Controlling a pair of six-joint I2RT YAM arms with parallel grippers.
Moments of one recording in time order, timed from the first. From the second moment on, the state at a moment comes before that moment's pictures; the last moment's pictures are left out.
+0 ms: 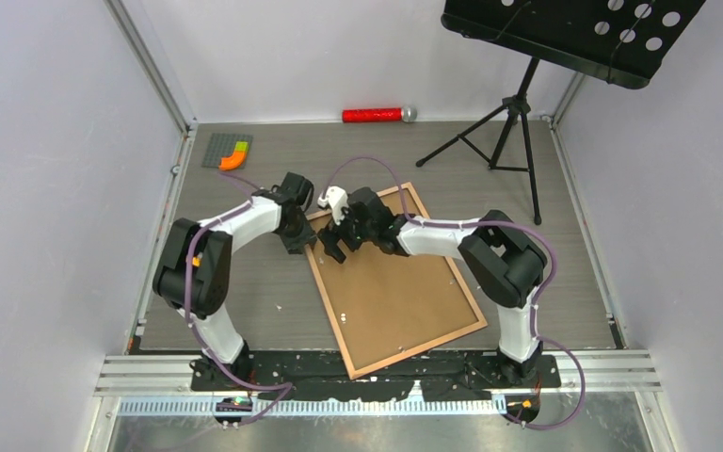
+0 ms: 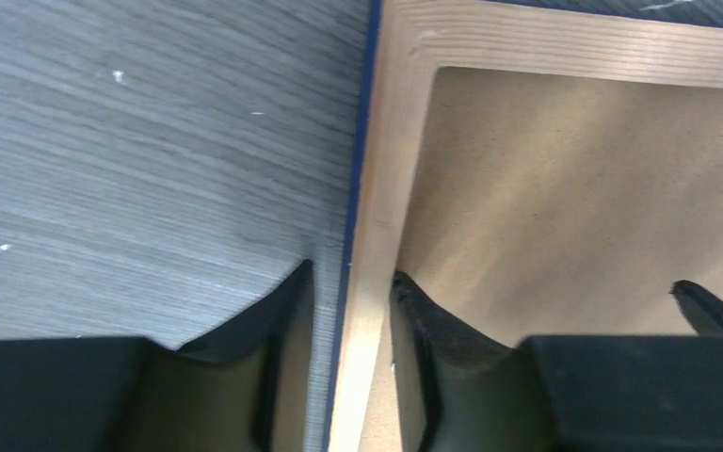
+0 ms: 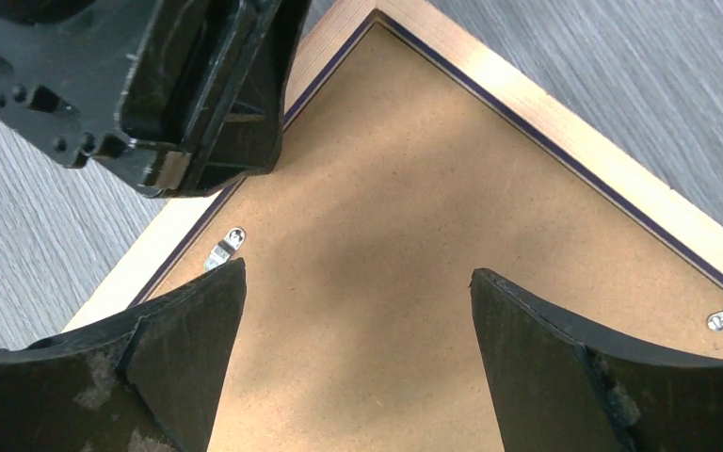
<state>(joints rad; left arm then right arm) -0.37 1.73 1.07 -0.61 -0.10 -0.85 0.83 1.95 1.19 0.14 -0.18 -0.11</state>
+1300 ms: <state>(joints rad) -0.51 1.23 0.63 -0.71 -0.24 -1.34 0.73 1.24 0.71 -0.62 0.50 0.92</state>
